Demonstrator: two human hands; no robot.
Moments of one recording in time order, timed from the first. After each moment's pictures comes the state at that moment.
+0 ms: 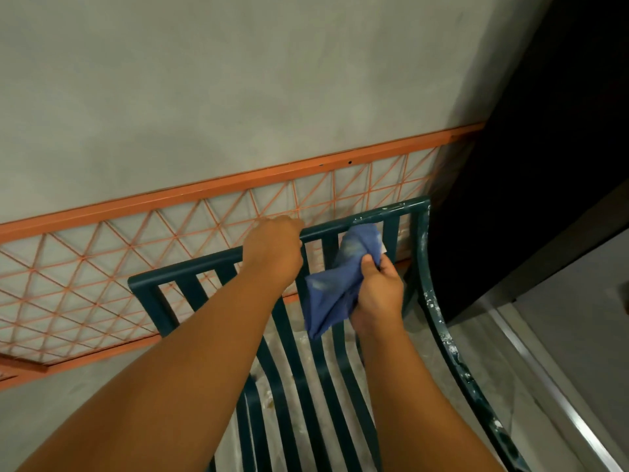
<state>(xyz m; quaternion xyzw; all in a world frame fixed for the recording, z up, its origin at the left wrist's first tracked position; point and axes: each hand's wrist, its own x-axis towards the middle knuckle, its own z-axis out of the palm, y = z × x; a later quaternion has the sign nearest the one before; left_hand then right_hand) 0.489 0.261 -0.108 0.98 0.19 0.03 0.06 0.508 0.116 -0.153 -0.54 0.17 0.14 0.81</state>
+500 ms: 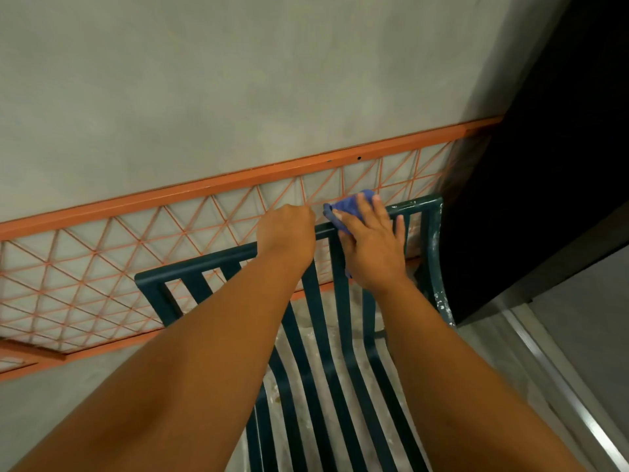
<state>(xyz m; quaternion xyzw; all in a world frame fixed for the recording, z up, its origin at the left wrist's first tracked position) 0.514 0.252 -0.096 0.97 0.22 -0.04 -0.04 0.576 0.125 -0.171 -0.92 -0.29 -0.06 0.25</state>
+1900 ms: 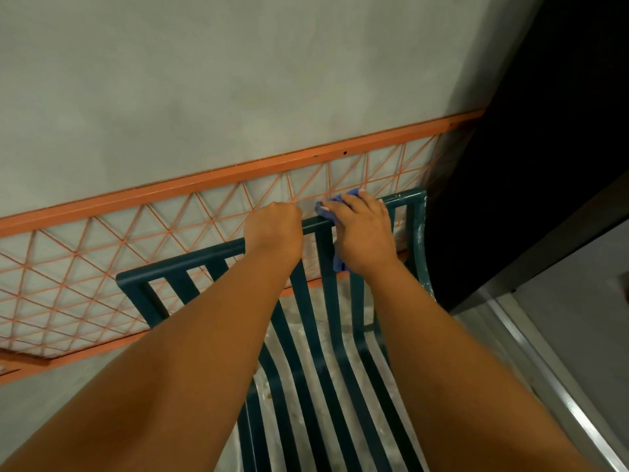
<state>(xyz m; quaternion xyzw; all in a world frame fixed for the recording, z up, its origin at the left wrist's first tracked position) 0.513 0.243 -0.094 0.98 0.21 -0.04 -0.03 0.592 0.122 -0.164 -0.91 -0.32 -0.08 0.23</state>
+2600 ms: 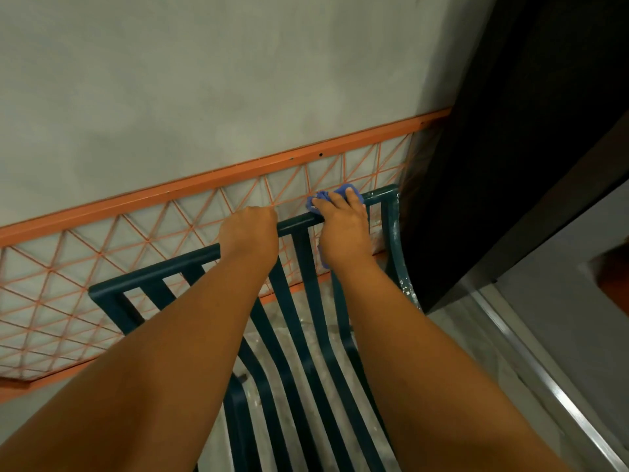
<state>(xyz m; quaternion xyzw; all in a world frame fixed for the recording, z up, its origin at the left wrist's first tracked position) 0.512 0.242 -0.097 0.97 0.22 -0.03 -0.05 0.590 0.123 -0.157 -0.94 -0.26 -0.05 0.23</state>
